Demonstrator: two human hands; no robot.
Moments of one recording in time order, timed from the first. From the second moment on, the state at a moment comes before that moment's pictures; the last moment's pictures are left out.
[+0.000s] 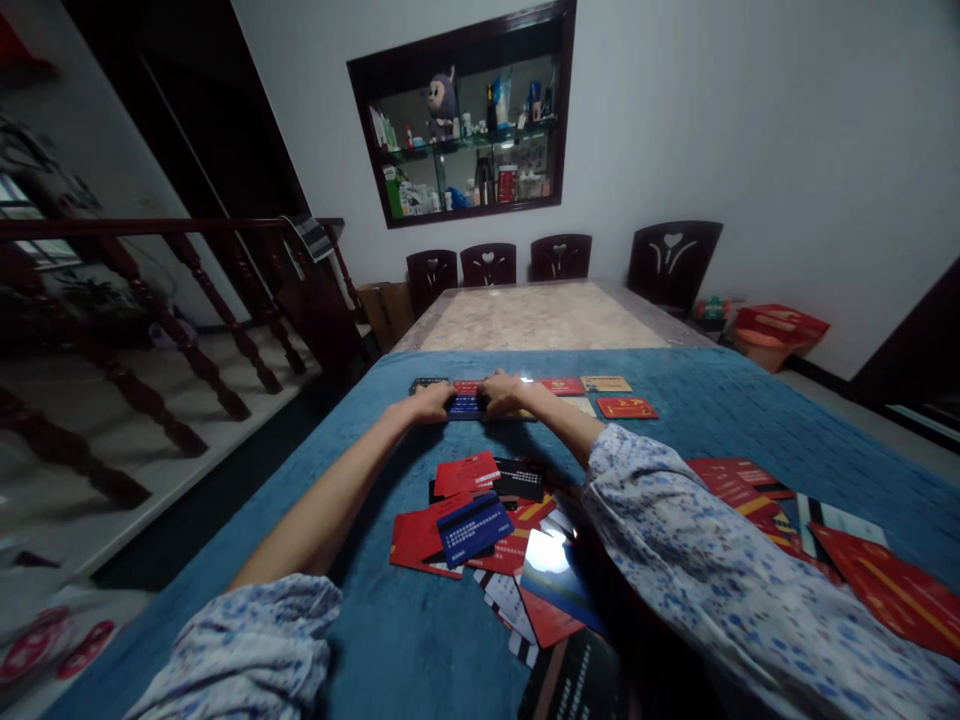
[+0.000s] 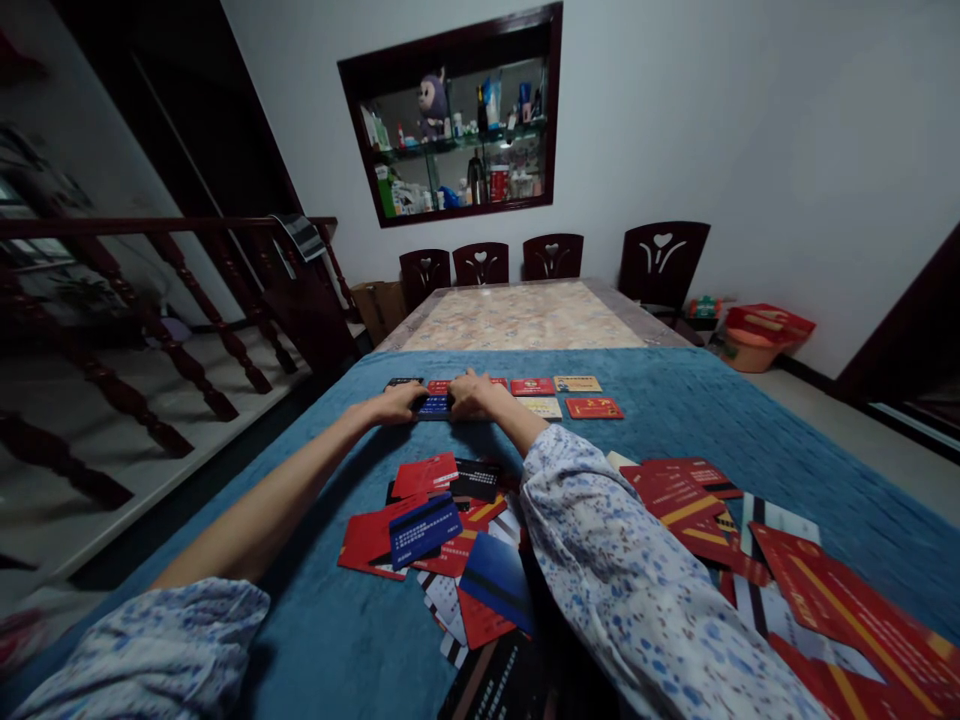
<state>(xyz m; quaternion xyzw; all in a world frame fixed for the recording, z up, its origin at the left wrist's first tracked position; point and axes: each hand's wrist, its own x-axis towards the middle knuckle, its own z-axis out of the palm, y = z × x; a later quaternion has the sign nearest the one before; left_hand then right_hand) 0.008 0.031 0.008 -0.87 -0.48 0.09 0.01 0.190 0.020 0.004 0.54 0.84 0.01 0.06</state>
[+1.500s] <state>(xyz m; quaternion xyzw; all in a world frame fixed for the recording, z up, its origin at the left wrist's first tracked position) -0.037 -0.101 -0.038 -0.85 -0.48 -0.23 -0.01 0.221 -0.071 -0.023 0.34 0.91 0.04 -0.26</state>
